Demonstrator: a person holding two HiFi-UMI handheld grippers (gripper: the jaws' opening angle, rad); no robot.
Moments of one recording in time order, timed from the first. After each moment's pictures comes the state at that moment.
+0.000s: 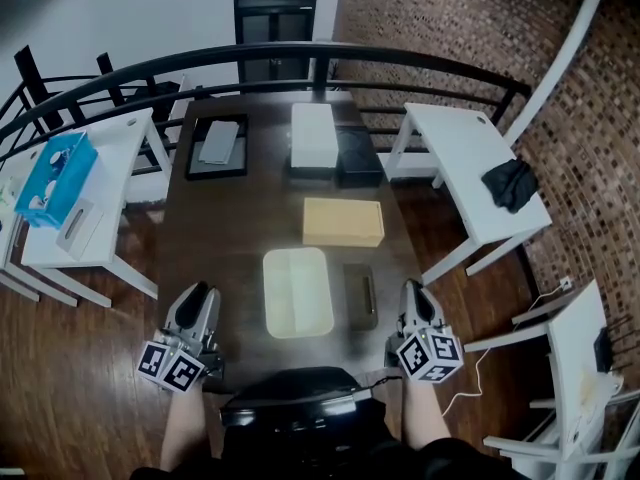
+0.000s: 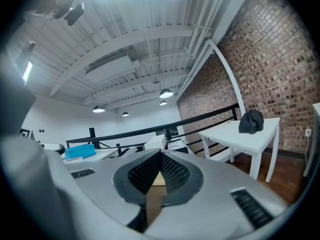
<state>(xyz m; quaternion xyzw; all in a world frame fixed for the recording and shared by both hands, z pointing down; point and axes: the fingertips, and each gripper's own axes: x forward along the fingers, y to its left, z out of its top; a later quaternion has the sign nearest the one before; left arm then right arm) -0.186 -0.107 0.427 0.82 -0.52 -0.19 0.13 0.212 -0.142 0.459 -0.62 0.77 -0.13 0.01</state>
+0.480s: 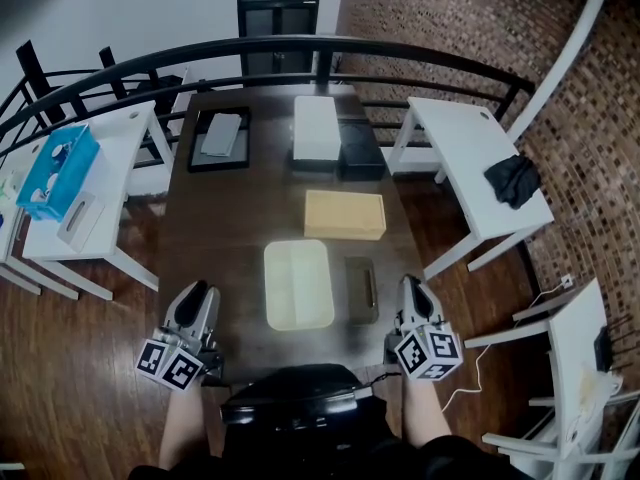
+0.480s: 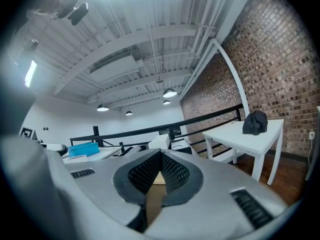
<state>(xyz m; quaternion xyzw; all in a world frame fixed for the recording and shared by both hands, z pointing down) -0.186 -0.096 0.432 0.82 -0.53 -0.18 0.14 0.200 -0.135 0.452 -0.61 0.78 -0.13 0.01</state>
